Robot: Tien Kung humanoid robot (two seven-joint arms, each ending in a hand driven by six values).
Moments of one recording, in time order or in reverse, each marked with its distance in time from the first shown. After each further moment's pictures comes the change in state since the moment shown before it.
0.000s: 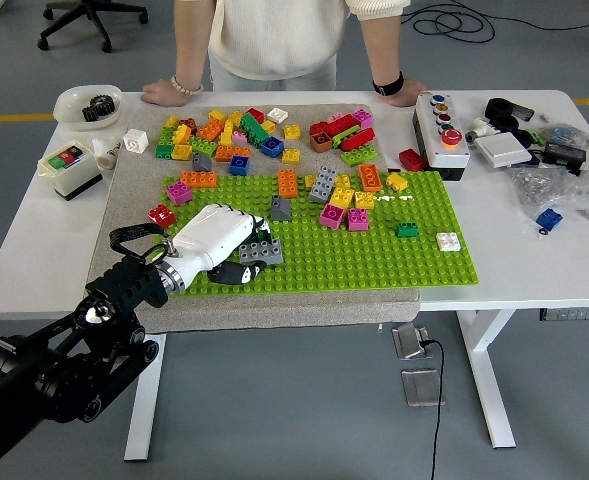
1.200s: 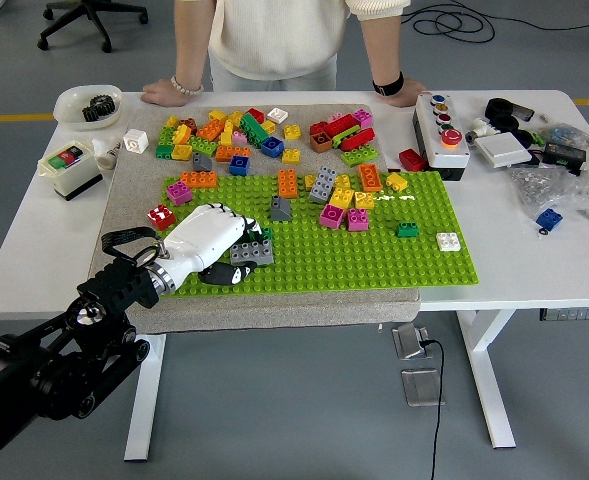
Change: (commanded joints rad) left arm -0.010 0.012 0.010 0.061 0.000 0.046 -0.041; right arm -0.005 0.006 -0.004 0.000 -0.008 0.004 0.001
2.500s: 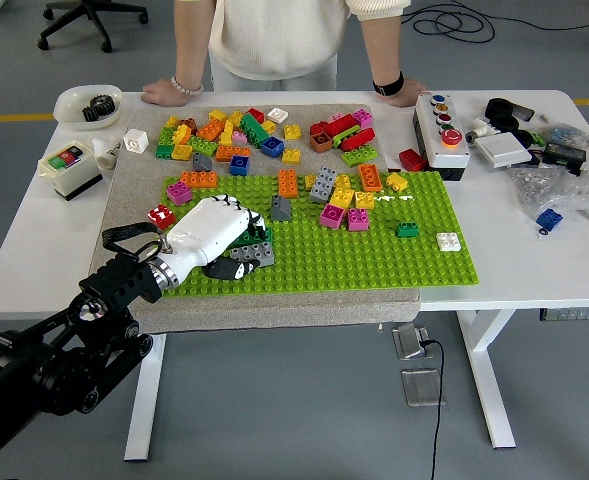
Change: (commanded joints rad) left arm -0.014 -0.009 -0.011 0.004 0.000 0.024 -0.030; right arm 0.003 0.002 -0.003 0.000 0.009 0.000 -0.001
